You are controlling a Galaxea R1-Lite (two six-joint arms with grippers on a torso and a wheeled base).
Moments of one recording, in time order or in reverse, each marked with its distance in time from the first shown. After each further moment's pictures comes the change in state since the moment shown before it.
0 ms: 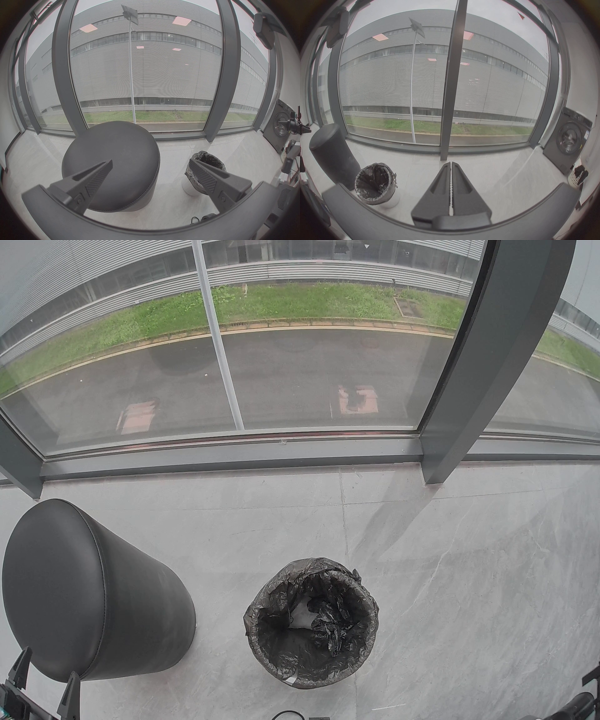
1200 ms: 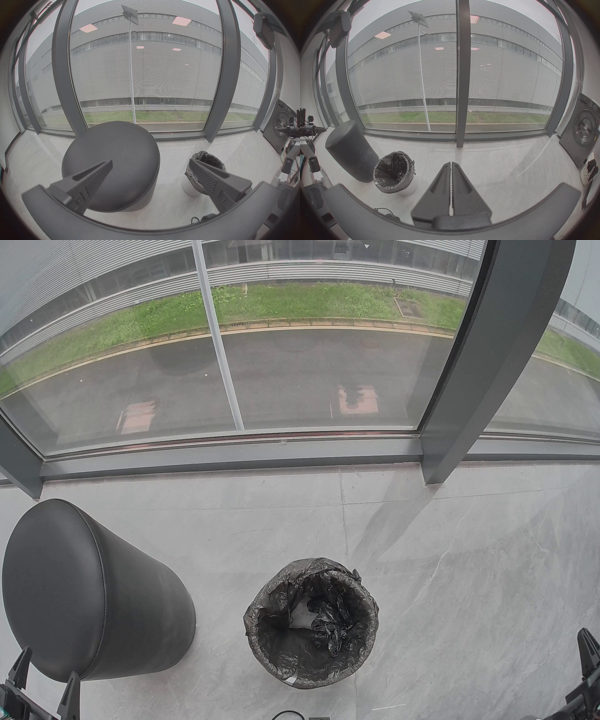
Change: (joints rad) left arm 0.000 0.000 0.000 0.000 0.000 0.000; right arm -0.001 0.002 0.017 0.112 0.163 0.052
